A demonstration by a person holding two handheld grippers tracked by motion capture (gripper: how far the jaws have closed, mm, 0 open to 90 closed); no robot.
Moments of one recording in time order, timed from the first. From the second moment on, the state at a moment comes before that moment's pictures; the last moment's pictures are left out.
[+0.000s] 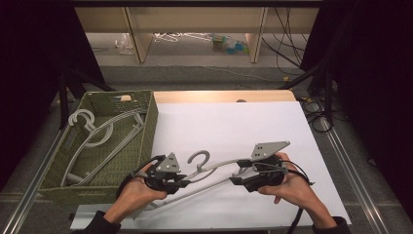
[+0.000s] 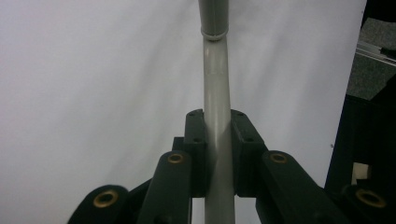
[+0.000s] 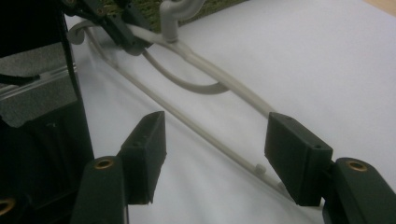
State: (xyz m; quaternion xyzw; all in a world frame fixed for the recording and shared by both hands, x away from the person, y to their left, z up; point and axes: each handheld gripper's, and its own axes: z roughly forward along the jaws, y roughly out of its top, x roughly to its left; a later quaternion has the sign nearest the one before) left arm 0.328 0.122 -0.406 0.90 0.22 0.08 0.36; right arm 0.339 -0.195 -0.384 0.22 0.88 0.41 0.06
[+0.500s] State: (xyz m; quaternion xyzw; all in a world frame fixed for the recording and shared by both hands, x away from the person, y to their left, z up) left arm 0.321 0.154 -0.347 0.84 0.27 0.10 0.46; right arm 0.320 -0.209 -0.398 0.25 0.85 0.45 0.06
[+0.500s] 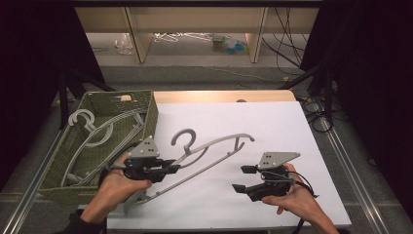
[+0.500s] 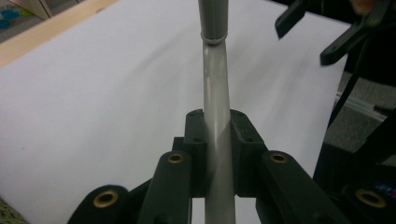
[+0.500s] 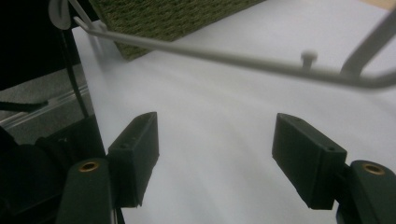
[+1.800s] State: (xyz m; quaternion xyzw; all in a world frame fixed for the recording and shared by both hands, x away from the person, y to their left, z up) left arm 0.379 0.340 -0.303 0.77 0.42 0.28 0.39; right arm 0.317 -0.219 -0.413 0.27 0.85 0.45 0.05
